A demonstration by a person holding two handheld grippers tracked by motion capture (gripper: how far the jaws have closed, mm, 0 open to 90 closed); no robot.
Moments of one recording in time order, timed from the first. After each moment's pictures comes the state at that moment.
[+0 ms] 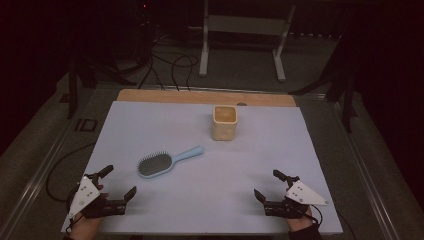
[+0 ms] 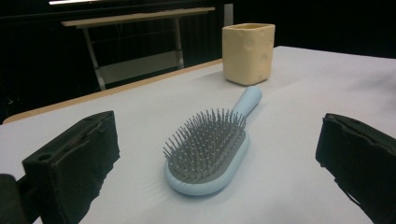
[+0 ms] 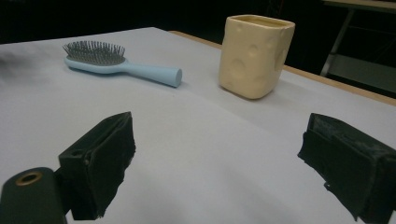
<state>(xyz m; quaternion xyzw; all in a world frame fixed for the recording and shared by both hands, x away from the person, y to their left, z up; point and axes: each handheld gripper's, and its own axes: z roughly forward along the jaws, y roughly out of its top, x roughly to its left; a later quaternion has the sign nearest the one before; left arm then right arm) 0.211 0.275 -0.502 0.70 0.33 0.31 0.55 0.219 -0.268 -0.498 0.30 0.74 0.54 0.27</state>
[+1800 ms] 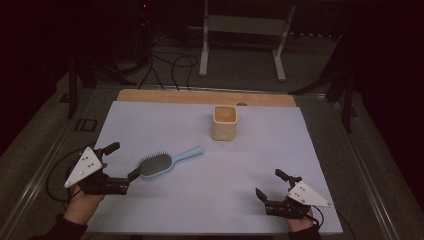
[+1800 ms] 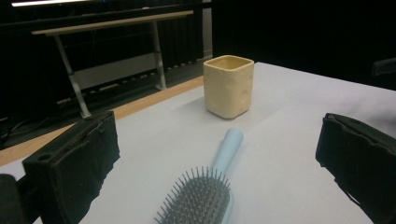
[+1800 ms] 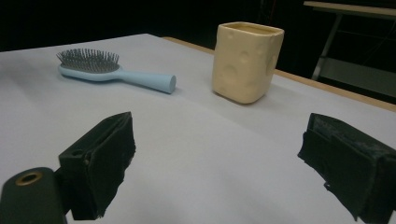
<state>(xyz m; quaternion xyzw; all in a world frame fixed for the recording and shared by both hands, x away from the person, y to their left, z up) 0.246 0.253 -0.419 0.73 0.30 0.26 0.56 0.215 -0.270 -0.495 0.31 0.73 0.54 0.28</state>
